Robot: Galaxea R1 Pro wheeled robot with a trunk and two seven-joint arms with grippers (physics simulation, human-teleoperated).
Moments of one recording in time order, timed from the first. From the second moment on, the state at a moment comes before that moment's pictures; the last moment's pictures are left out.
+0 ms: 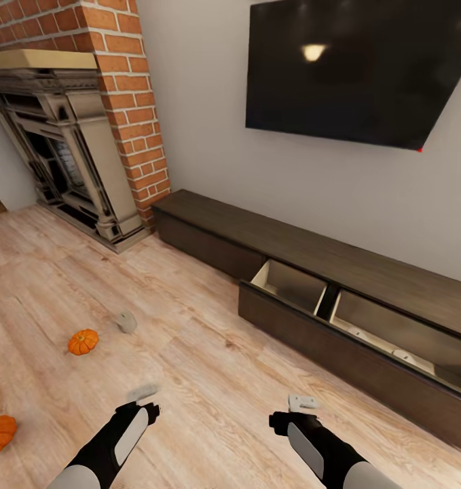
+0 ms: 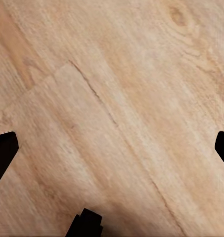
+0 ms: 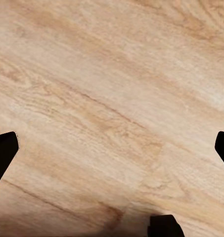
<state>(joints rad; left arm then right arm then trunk) -0.51 0.01 -0.14 -0.62 0.52 0.40 0.49 -0.55 0.01 0.57 -0.50 -0.72 0.31 -0.36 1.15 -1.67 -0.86</state>
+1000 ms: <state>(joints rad) -0.51 0.01 -0.13 -0.62 0.53 0.40 0.49 -0.55 0.01 0.57 -0.50 -0.70 0.30 -0.36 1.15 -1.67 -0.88</state>
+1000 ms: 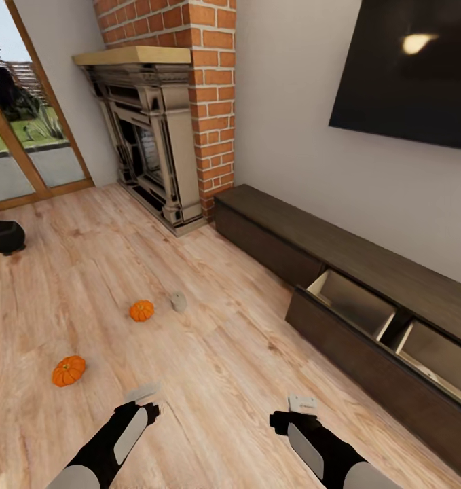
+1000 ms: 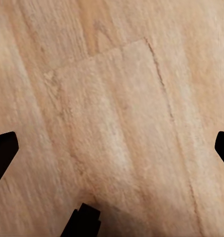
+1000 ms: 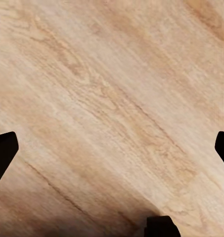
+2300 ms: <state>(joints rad) -0.51 0.05 -0.13 -0.62 0.54 0.41 0.49 -0.55 0.02 0.72 -0.47 -0.70 0.16 -0.35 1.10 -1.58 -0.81</state>
